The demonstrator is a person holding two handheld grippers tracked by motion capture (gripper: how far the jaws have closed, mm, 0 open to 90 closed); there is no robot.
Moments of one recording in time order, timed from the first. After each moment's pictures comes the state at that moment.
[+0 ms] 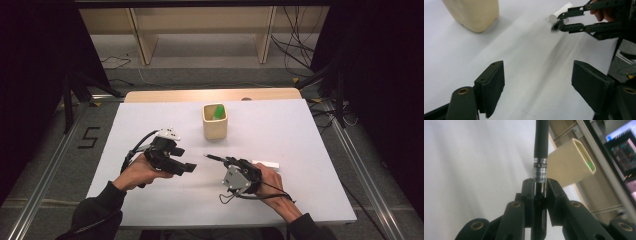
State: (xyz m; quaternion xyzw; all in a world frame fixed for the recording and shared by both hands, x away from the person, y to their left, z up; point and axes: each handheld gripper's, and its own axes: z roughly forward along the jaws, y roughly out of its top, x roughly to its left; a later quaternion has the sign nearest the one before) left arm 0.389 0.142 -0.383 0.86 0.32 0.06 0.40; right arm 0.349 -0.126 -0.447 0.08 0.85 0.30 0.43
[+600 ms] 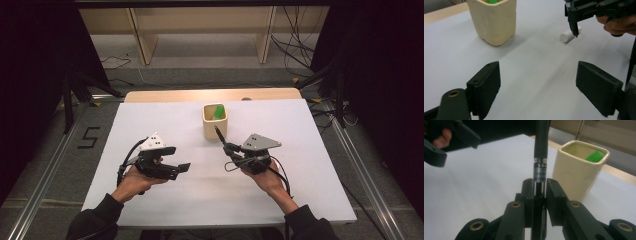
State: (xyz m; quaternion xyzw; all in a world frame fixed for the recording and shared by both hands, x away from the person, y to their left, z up) left arm 0.373 0.165 -0.404 0.81 0.33 0.12 0.48; right arm 0.390 -0.150 -0.417 0.28 0.79 0.51 0.20
